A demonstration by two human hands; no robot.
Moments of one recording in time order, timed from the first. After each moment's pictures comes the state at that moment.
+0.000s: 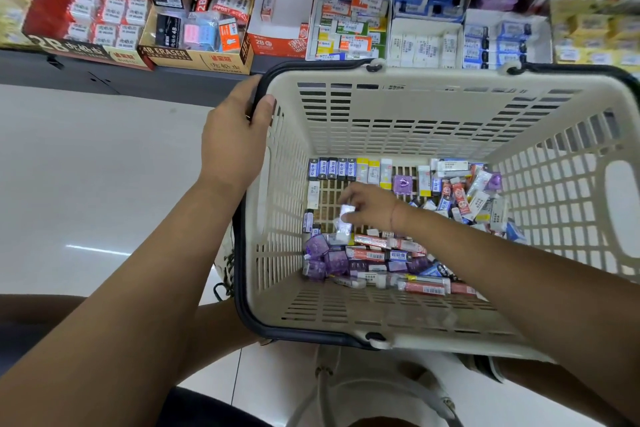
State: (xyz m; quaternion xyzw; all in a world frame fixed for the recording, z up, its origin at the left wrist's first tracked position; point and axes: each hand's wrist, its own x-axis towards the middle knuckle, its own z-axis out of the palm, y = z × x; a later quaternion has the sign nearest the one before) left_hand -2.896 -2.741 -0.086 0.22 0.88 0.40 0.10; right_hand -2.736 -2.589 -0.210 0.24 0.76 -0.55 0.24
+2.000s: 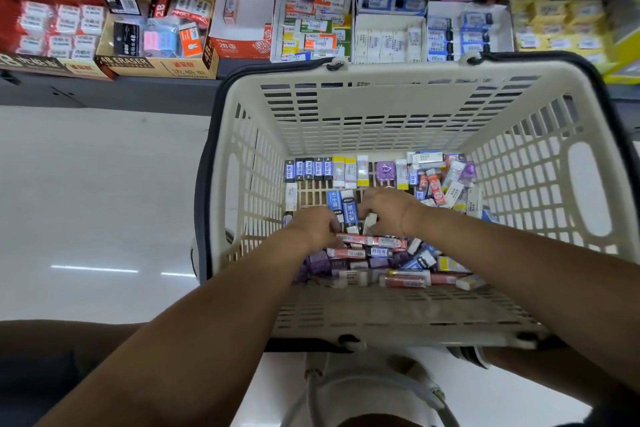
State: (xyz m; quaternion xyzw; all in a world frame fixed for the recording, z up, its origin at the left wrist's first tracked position) left_hand -2.795 -2.697 -0.194 0.36 0.79 0.04 0.50; right_hand -2.699 -2.548 -0.208 0.09 0.91 -0.20 0.35
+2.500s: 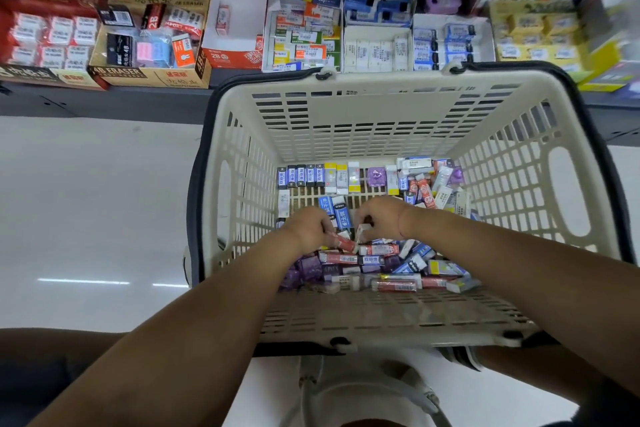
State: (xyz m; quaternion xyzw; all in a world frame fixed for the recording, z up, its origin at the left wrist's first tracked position) left_hand -2.796 -2.697 -0.187 0.31 0.80 0.13 0.50; right_hand -2.693 -2.542 -0.204 0.13 0.88 -0.30 0.35
